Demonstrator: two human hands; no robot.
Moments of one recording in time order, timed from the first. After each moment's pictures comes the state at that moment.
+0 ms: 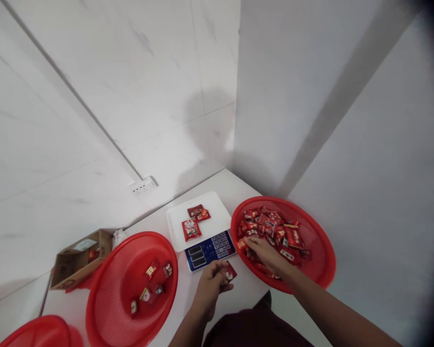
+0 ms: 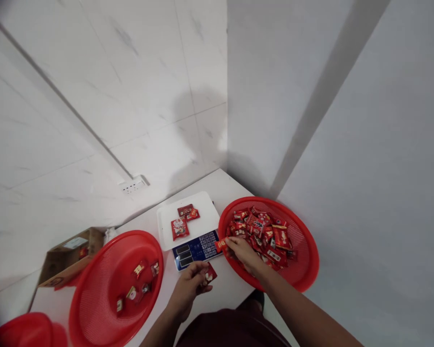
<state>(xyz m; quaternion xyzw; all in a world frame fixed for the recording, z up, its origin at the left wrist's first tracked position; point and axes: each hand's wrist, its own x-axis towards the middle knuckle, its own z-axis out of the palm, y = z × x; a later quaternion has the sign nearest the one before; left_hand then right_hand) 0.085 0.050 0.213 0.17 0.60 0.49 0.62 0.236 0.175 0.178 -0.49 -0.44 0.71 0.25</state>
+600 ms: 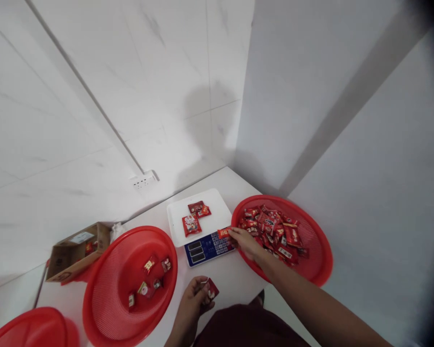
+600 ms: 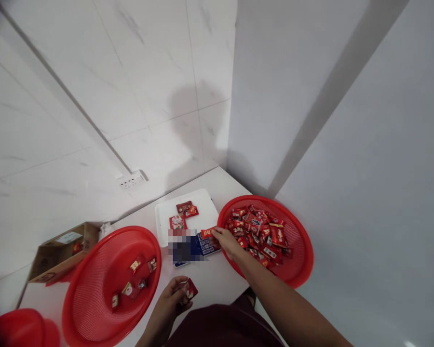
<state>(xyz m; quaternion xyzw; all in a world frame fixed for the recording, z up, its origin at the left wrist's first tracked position) 0.050 -0.008 0.186 0.06 0.62 0.48 0.61 0.181 0.189 0.155 -0.49 -0.51 0.67 0.21</state>
